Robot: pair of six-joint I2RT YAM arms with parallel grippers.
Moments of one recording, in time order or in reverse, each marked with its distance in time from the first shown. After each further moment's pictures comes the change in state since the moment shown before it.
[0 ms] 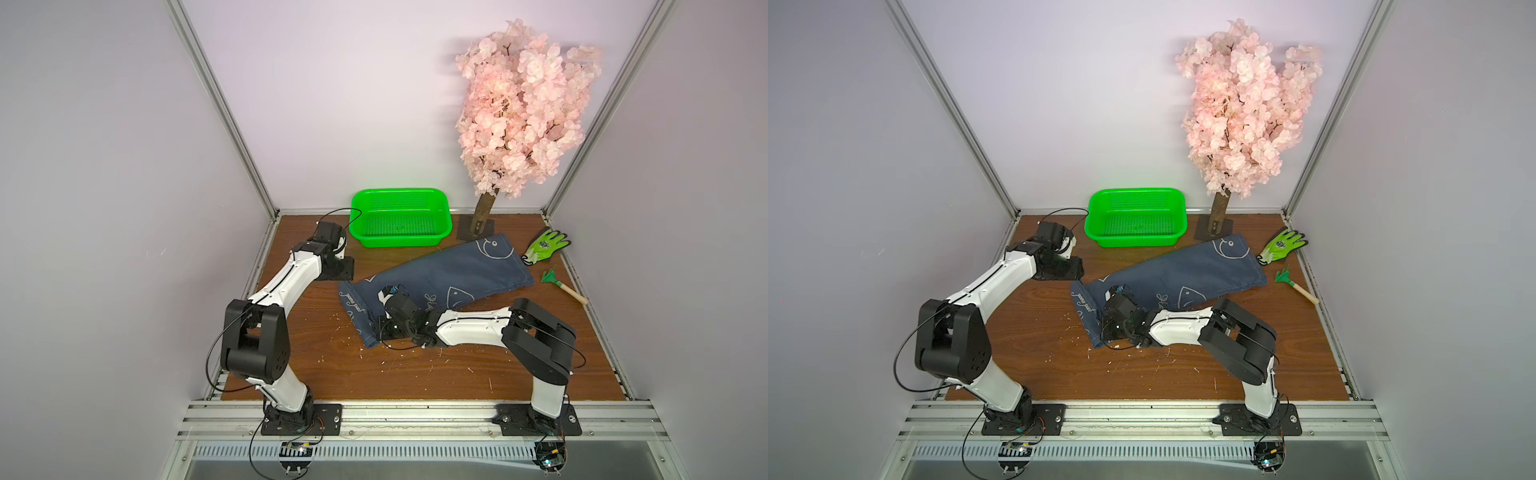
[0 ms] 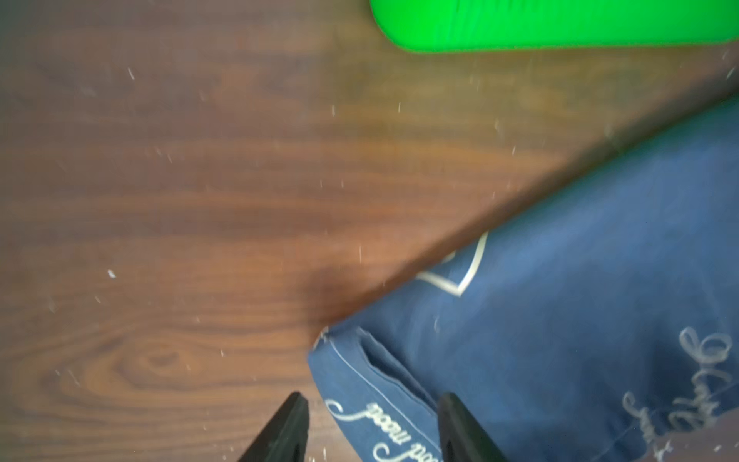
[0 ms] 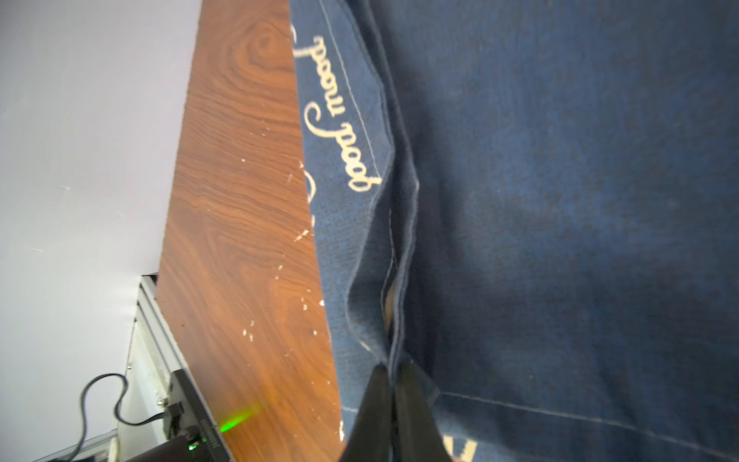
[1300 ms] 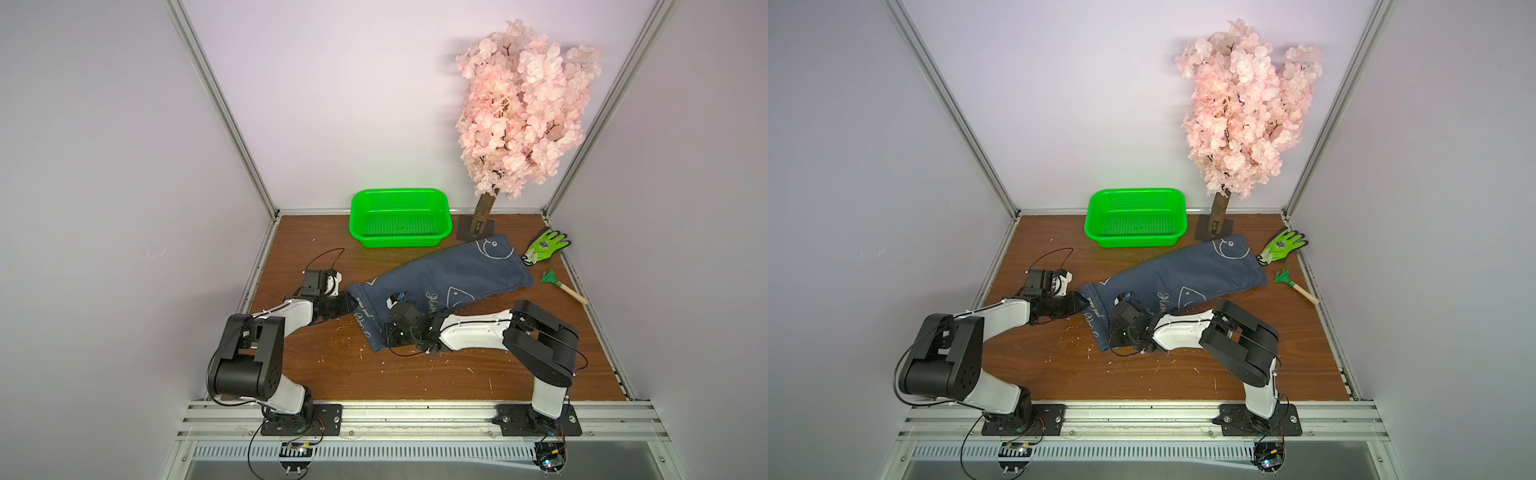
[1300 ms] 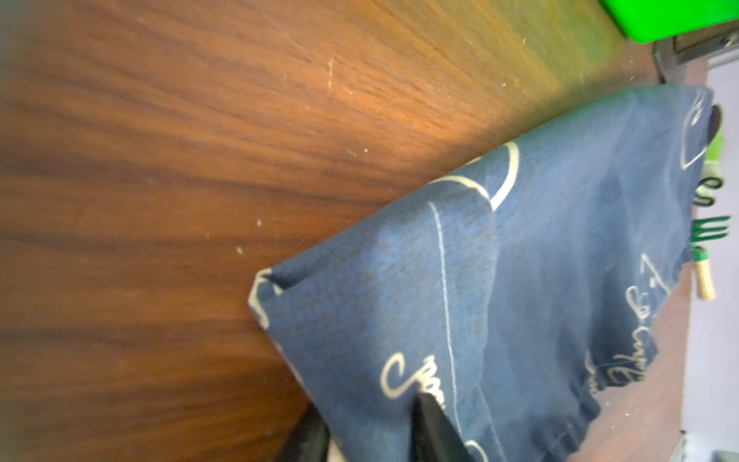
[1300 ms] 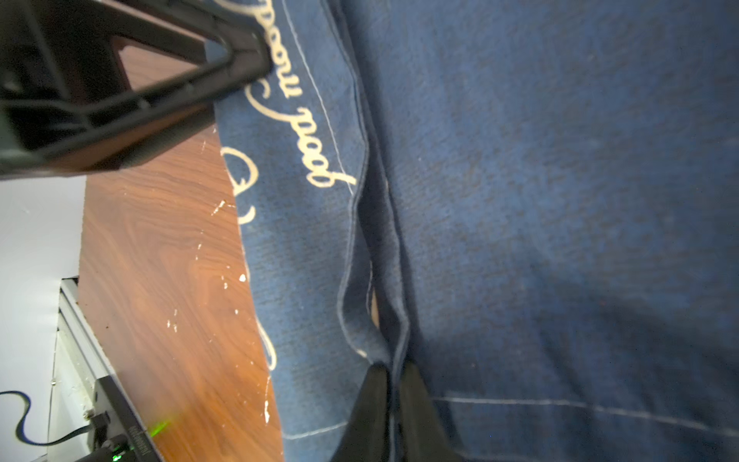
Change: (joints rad) left arm 0.097 -0.080 -0.577 0.644 0.370 -0.228; right arm 0.006 -0.014 -0.071 -0.058 0.076 -0.001
